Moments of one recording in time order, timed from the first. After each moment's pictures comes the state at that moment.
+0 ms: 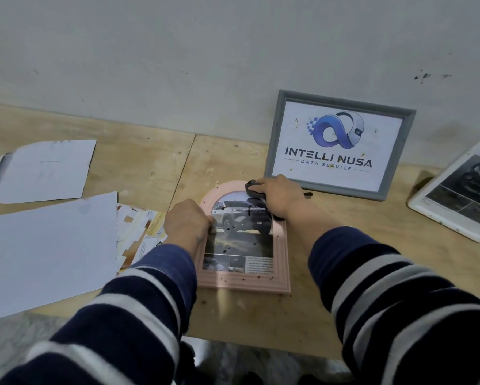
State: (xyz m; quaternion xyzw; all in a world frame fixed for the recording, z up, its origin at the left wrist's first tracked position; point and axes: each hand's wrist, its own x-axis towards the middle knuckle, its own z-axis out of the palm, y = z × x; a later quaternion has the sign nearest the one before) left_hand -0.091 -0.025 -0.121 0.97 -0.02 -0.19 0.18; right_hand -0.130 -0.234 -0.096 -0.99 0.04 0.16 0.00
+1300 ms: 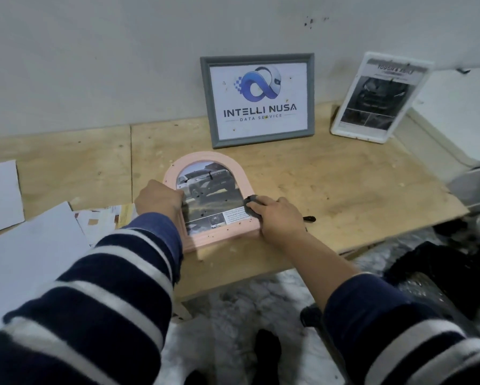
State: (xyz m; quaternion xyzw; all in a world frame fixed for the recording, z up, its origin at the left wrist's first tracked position) left_hand -0.102 -0.016 -0.117 0.95 -0.09 -0.19 0.22; right_hand -0.304 -0.147 -0.117 -0.95 0.29 0.11 0.06
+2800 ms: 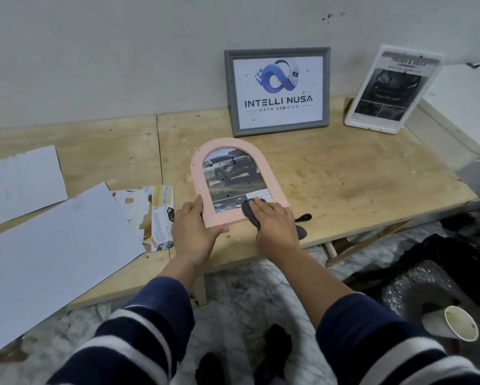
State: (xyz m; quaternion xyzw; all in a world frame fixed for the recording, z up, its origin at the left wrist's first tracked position) left_hand -0.182 0.067 -0.152 0.90 -0.29 -0.10 0.33; right_hand -0.309 -0.059 -0.137 -0.95 0.31 0.01 0.11
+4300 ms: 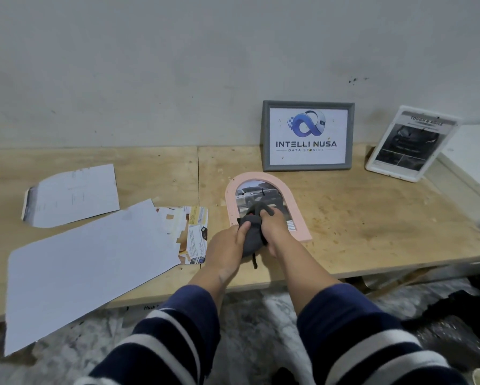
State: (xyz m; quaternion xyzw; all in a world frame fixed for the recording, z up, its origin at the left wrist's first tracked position) left_hand -0.191 0.076 -0.111 0.86 -0.31 -0.16 0.38; right_hand -0.226 -0.030 -0.081 -0.57 0.50 -0.12 0.64
